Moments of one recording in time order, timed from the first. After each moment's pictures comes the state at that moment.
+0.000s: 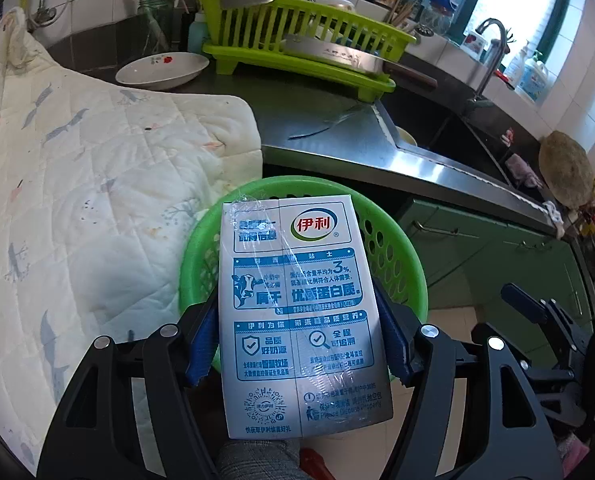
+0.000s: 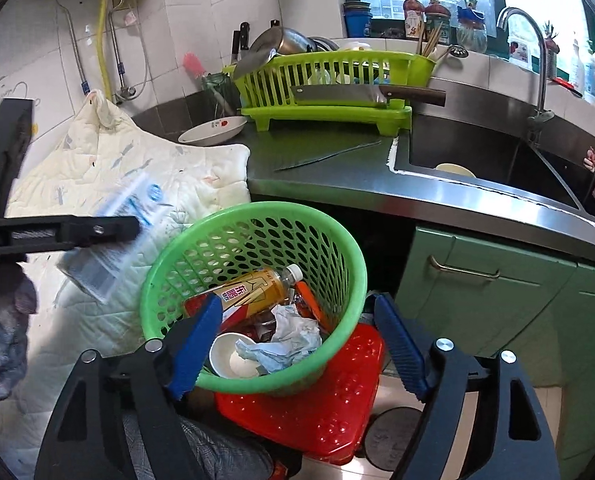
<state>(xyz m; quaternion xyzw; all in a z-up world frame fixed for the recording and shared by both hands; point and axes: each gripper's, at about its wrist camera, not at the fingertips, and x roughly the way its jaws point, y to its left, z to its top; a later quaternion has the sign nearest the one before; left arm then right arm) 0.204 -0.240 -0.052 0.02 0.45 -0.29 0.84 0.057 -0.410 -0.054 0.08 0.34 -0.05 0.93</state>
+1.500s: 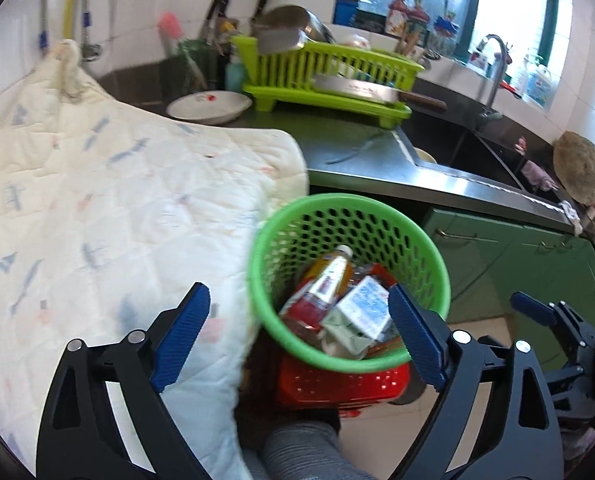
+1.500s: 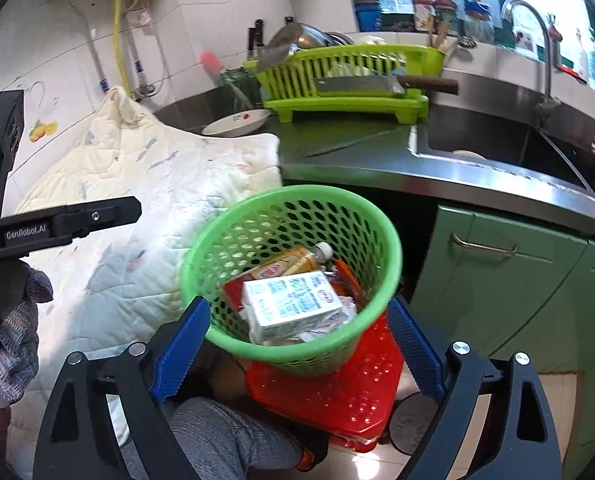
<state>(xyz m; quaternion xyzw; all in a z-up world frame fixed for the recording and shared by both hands) 0.157 -0.171 -0.018 0.04 0.38 -0.24 0.89 0.037 -0.365 -0.050 0.09 0.35 -0.03 0.93</state>
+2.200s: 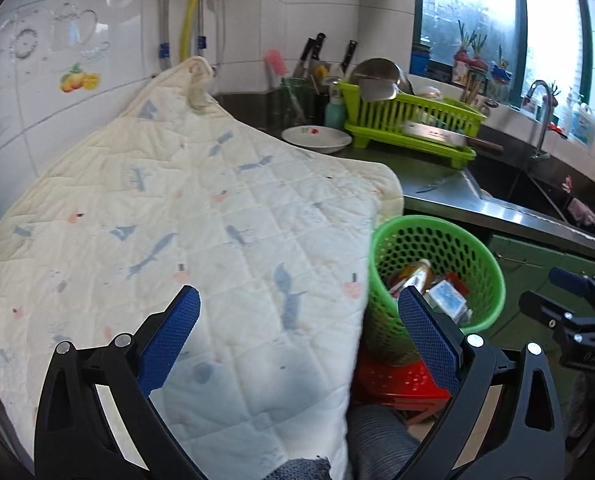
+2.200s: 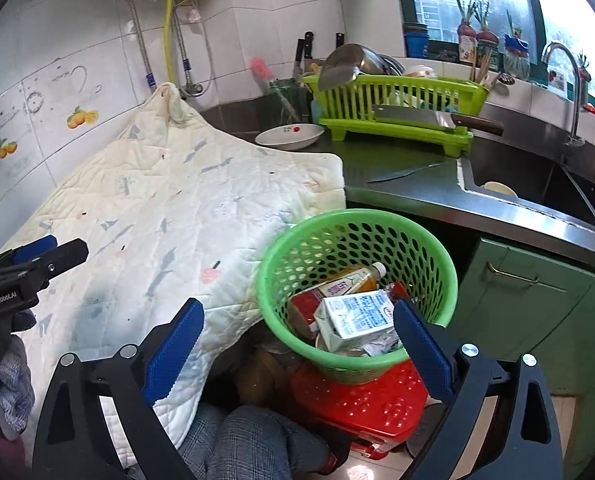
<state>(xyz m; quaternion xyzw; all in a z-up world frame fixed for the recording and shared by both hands) 0.094 -0.046 0.007 0.03 0.31 -0.12 0.94 0.038 -0.289 -0.011 0.06 0.33 0.01 0.94</state>
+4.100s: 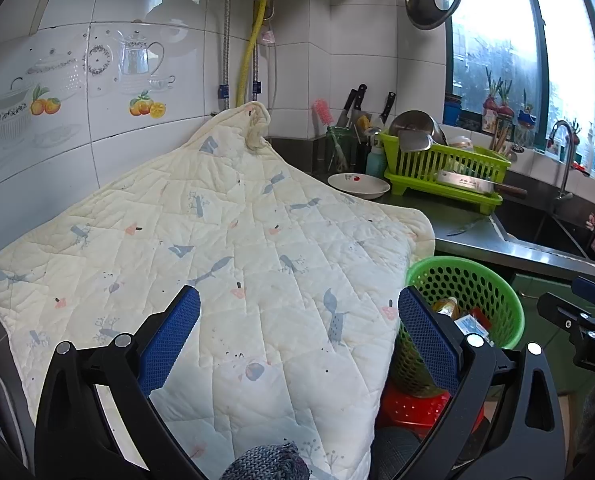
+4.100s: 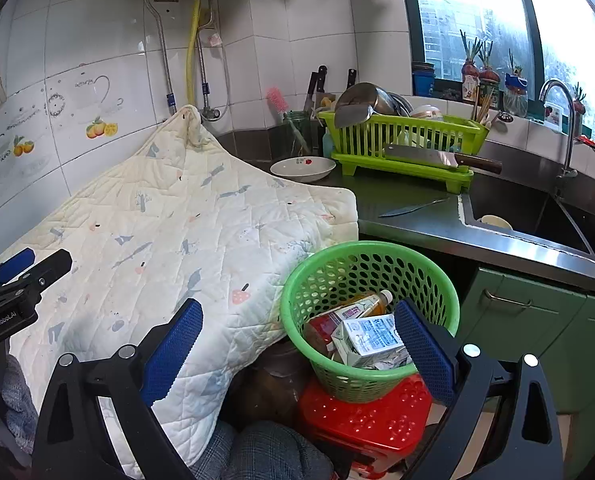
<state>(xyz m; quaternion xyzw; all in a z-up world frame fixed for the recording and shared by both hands) 0.047 -0.018 0.023 0.00 0.23 -0.05 0.97 0.016 -0.256 0.012 0.04 0.28 0.00 0.96</state>
